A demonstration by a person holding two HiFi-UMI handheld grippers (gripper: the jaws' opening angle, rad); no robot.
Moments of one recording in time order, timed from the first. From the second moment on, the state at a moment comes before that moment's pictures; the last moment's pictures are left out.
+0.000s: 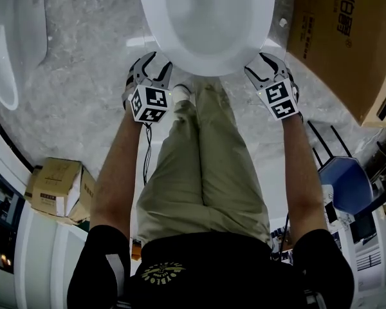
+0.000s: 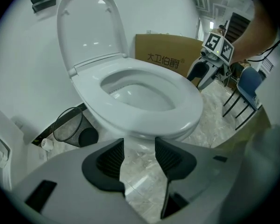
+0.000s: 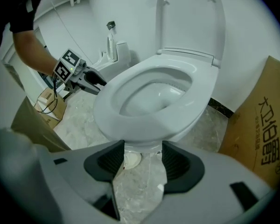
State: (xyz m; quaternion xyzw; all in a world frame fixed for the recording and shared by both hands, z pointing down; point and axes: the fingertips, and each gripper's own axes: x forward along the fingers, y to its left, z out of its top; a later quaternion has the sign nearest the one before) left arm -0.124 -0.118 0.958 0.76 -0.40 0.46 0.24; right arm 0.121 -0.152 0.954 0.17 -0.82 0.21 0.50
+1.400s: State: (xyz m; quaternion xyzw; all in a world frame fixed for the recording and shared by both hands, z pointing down) left arm -0.099 -0.107 0.919 0.76 -0.38 0.47 0.24; right arm 0.119 -0.153 0.907 0.16 -0.82 0.22 0.51
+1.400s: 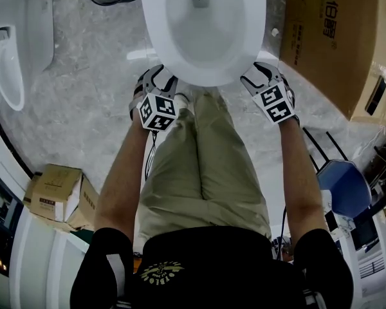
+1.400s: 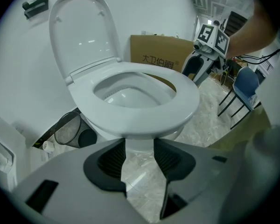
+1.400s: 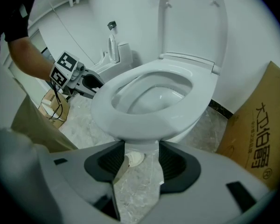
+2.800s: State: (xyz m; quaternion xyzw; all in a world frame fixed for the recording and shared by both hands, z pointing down) left arm -0.105 -0.134 0.808 0.75 -0.38 0.47 0.25; right arm 0.109 -0.182 0.790 0.17 -0.84 0.24 0.47
